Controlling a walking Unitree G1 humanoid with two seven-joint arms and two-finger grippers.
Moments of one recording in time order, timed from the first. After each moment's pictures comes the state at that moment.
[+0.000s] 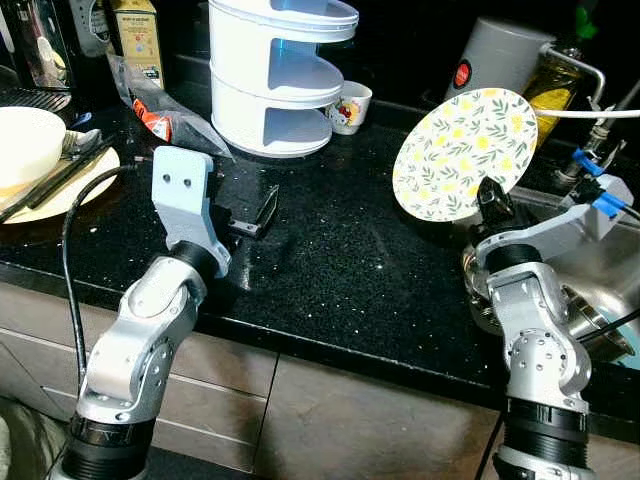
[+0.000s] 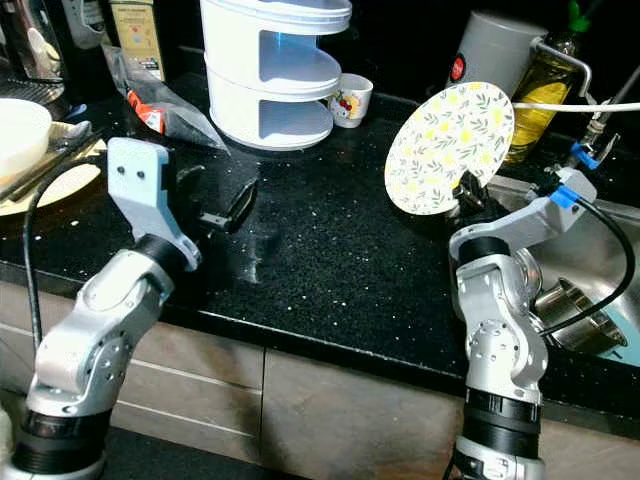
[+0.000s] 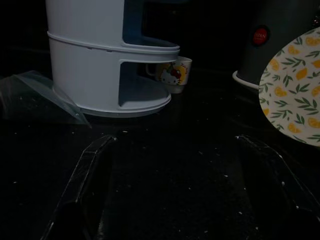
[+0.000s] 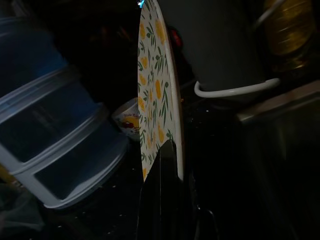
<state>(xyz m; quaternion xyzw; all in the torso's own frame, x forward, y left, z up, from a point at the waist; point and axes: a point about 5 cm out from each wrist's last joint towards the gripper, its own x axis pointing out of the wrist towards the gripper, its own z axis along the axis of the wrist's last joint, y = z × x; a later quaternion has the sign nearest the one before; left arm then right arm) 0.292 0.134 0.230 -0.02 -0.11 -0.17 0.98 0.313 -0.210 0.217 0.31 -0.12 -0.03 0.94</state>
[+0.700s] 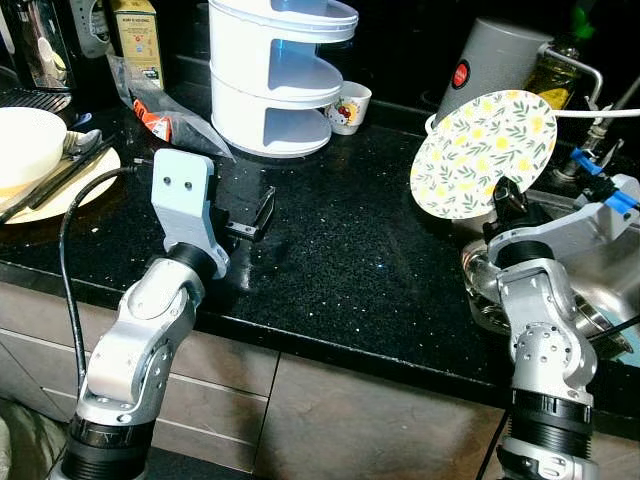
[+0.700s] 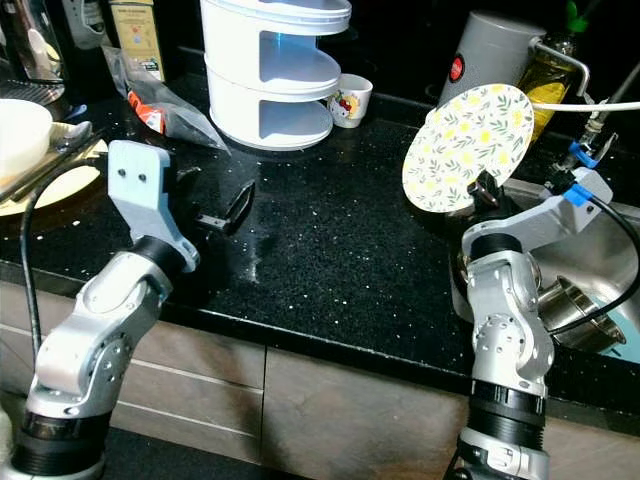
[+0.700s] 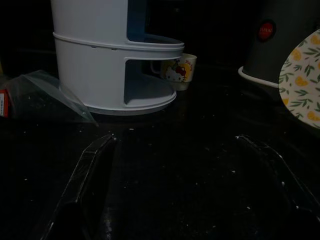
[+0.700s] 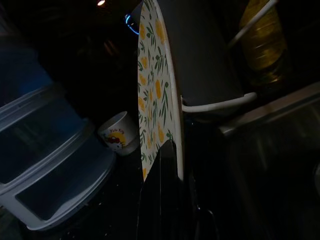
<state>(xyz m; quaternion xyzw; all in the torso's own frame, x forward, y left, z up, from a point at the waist) 0.292 0.135 0.227 -0.01 -0.10 -0.16 0.98 0.317 -0.223 0.220 0.32 -0.14 -0.07 0.94</state>
